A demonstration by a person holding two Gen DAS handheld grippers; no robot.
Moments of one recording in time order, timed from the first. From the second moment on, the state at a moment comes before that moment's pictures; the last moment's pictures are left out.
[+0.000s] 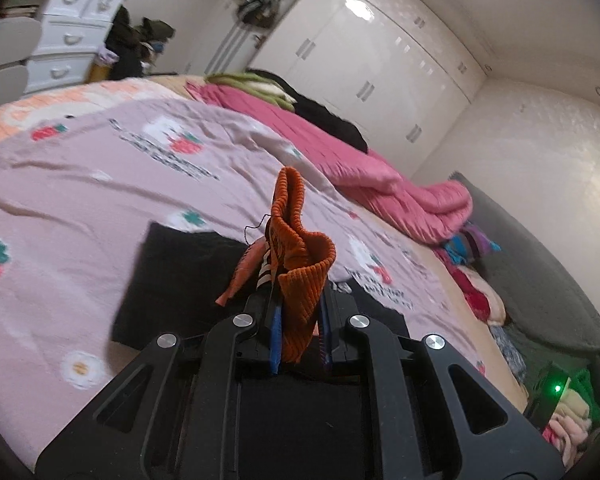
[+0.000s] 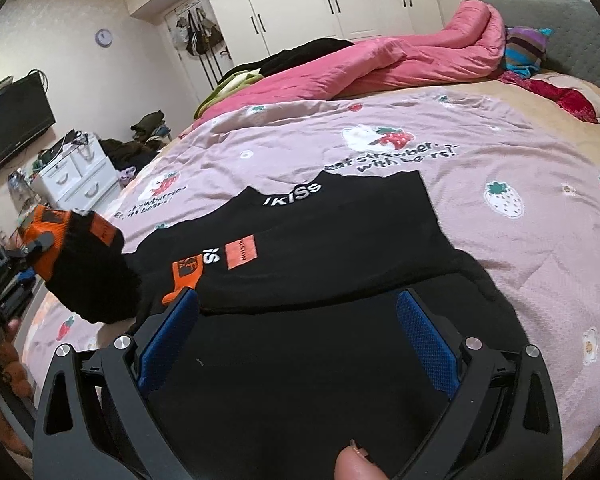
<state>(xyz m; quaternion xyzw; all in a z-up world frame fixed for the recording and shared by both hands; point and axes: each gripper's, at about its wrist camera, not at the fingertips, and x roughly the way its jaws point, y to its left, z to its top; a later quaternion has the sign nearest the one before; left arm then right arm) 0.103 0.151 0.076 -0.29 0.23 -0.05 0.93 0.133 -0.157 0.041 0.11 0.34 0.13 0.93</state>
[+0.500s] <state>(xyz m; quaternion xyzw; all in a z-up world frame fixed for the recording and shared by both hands) 0.144 0.071 0.052 -0.23 0.30 -0.12 0.92 0.135 -0.217 0.032 0.16 0.33 0.07 0.93</state>
